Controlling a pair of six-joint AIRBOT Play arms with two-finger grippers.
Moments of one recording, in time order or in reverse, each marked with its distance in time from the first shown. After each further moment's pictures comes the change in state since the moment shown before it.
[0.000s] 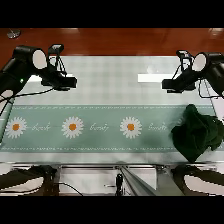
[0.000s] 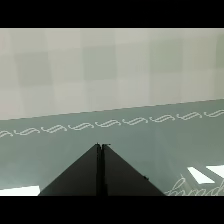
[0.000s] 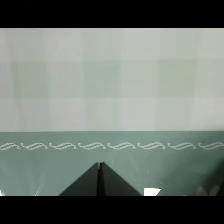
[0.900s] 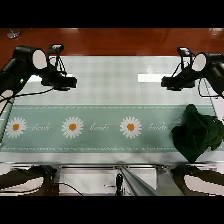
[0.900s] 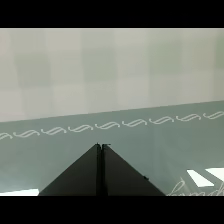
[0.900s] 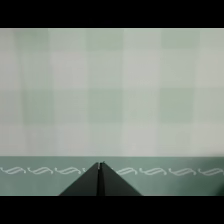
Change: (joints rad) left arm 0.000 0.000 0.000 0.000 0.023 0.000; right arm 0.000 0.000 0.000 0.000 -0.103 0.000
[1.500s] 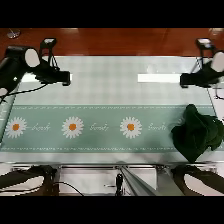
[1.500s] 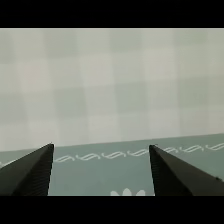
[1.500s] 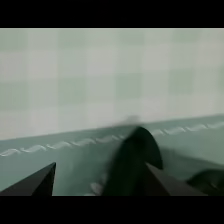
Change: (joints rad) left arm 0.101 0.029 -0.021 0.022 0.066 0.095; right arm -0.102 0.228 -0.061 -0.246 0.118 0.024
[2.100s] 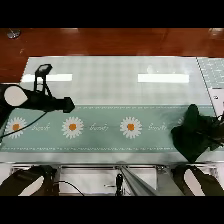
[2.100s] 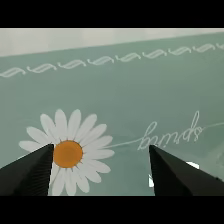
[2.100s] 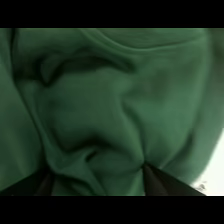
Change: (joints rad) left arm -0.068 0.402 -0.483 -0.265 0.089 0.027; right arm -0.346 0.386 -0.689 0.072 -0.046 0.077
